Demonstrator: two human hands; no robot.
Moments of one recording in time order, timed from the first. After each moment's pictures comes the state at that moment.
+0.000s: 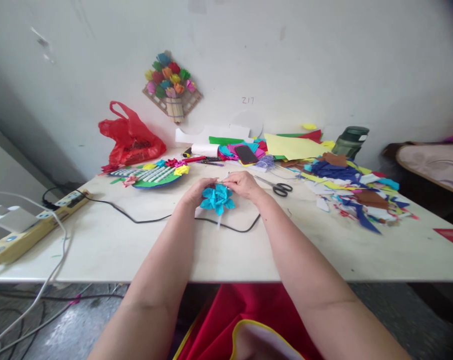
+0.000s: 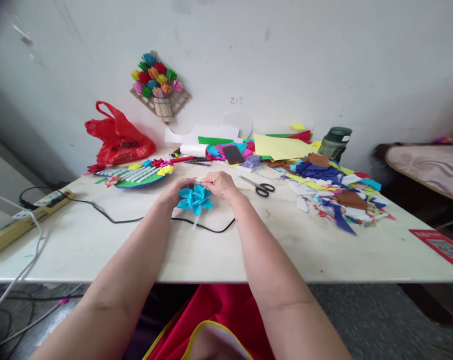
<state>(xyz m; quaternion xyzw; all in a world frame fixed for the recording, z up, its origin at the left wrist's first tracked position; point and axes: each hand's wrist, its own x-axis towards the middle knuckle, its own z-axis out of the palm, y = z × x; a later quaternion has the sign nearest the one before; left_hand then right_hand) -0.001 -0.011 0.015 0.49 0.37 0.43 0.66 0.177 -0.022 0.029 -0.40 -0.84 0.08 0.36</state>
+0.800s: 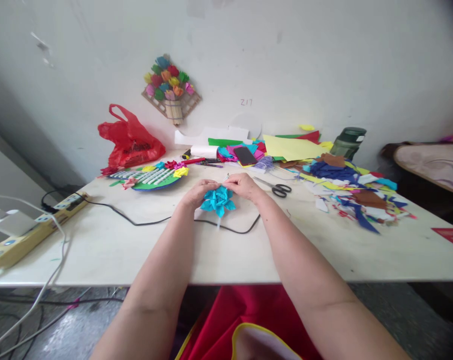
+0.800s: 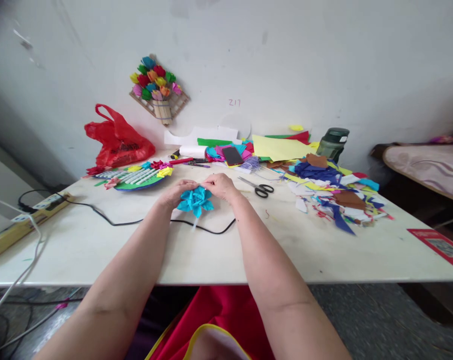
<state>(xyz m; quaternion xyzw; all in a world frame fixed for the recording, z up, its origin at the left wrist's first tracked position) -0.004 -0.018 0.020 0.57 0.35 0.39 0.63 0.178 -0.019 0.025 -0.43 -0.81 0.17 0.37</state>
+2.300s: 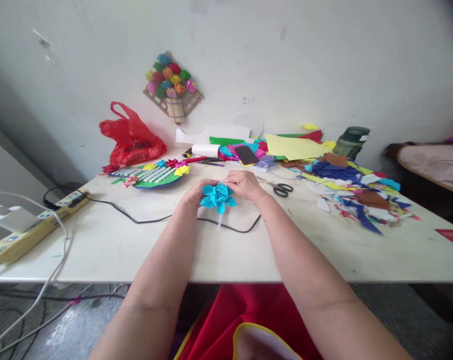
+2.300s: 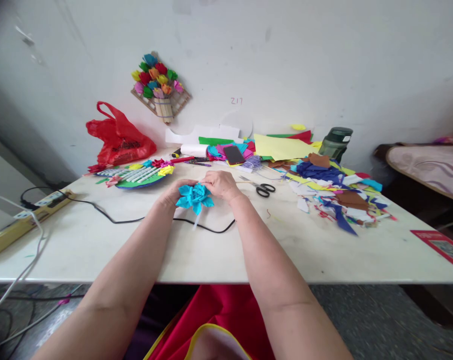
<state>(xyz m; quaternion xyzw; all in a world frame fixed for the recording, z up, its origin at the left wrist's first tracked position) -0.002 -0.001 0.009 0.42 0.36 0.43 0.71 0.175 -0.027 0.035 -0.40 -0.85 -0.02 0.33</state>
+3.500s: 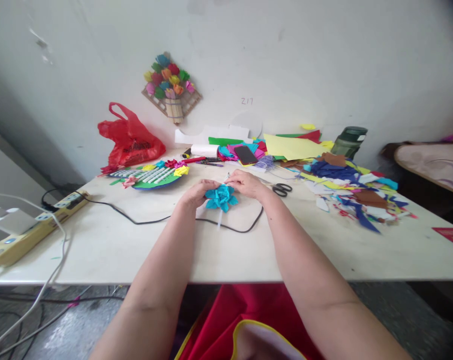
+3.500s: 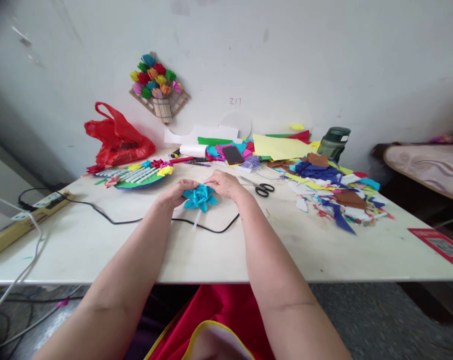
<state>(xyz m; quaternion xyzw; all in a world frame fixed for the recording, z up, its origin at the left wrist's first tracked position) -0.009 -0.004 0.008 0.56 0.33 0.39 0.65 0.193 -0.020 0.031 -0.43 -0.85 0.08 0.30</state>
